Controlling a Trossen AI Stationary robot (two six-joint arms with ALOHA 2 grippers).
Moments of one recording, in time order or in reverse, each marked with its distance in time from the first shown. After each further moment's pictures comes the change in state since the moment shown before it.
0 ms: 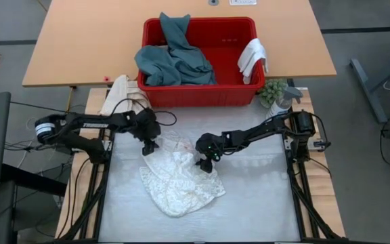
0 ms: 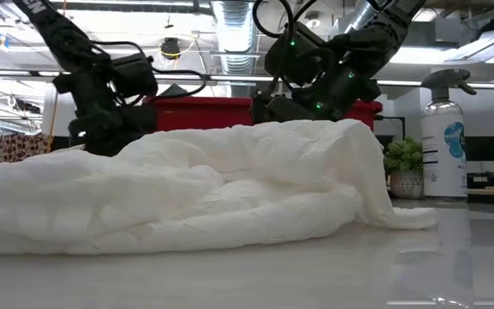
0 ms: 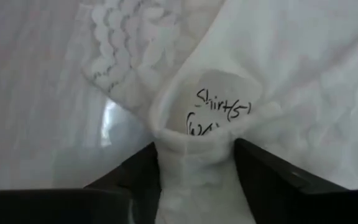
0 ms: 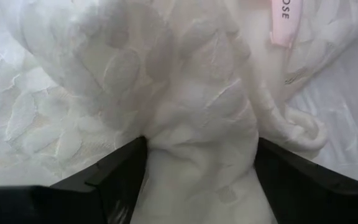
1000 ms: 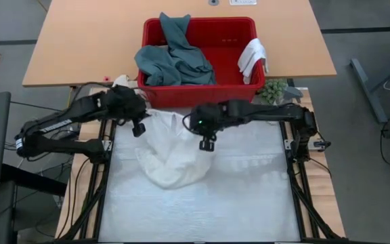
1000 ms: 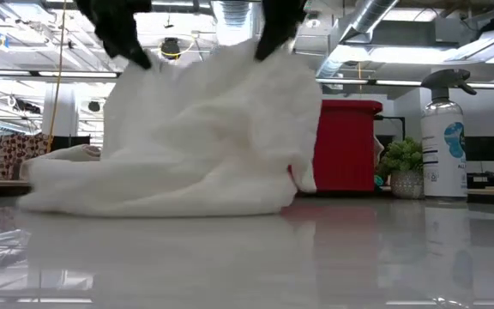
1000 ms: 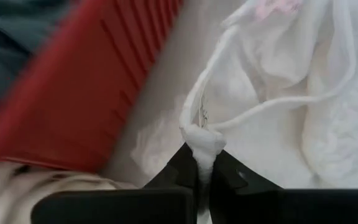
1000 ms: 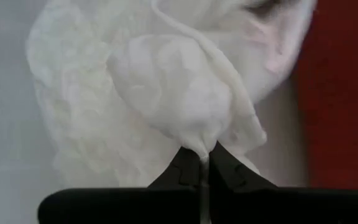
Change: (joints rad) left arm -0.052 -0.368 0.516 -0.508 -0.326 -0.080; right arm -0.021 -0.034 0.937 -1.160 0.294 -0.332
